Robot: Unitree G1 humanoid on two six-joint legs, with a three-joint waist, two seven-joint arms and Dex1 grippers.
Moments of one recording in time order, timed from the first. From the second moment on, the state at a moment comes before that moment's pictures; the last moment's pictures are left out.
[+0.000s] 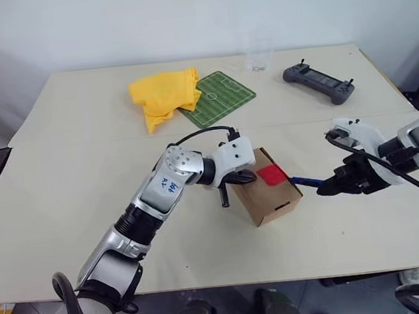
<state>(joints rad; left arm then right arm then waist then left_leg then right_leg) -0.84 0.32 -0.48 0.10 -0.03 0.57 -0.90 1.19 -2.25 -1.30 0.06 1.97 1.12 0.29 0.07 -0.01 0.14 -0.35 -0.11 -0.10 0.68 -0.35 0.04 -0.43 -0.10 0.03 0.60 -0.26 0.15</state>
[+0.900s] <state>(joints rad) -0.61 0.50 -0.01 -0.04 -0.45 0.61 -1.11 0.21 -1.31 -0.49 -0.18 1.27 0.67 0.50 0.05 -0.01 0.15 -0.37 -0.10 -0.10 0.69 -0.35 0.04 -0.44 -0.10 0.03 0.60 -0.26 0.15</state>
